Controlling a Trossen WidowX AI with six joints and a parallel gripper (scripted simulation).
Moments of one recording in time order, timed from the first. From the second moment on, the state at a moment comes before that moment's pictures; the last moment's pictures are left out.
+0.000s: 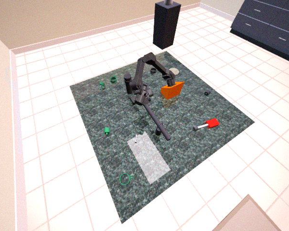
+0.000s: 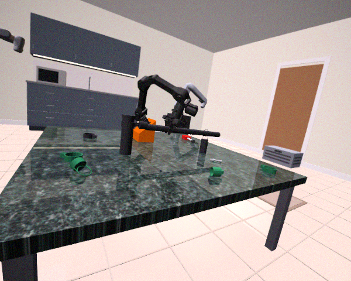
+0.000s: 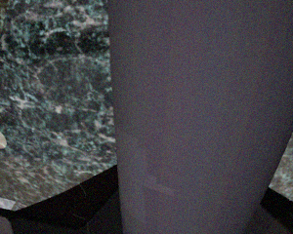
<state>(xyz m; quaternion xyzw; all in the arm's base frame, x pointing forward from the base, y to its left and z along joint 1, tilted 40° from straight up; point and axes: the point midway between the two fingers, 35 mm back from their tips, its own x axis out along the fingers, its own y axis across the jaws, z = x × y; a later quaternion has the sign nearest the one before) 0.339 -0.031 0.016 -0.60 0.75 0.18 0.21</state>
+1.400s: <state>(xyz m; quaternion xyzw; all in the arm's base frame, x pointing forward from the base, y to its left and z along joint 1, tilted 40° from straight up) 0.338 -0.031 0.015 -0.59 0.75 0.18 0.21</state>
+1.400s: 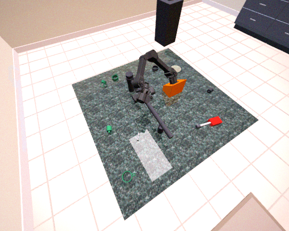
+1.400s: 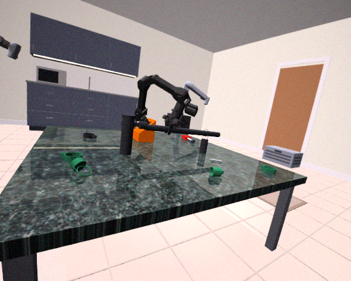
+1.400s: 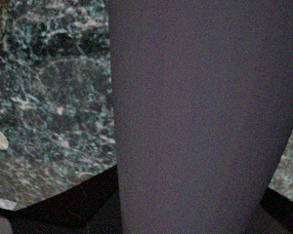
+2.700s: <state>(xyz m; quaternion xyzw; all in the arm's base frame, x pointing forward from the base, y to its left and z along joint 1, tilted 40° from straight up) 0.338 -0.031 0.016 -0.58 0.76 0.19 0.21</state>
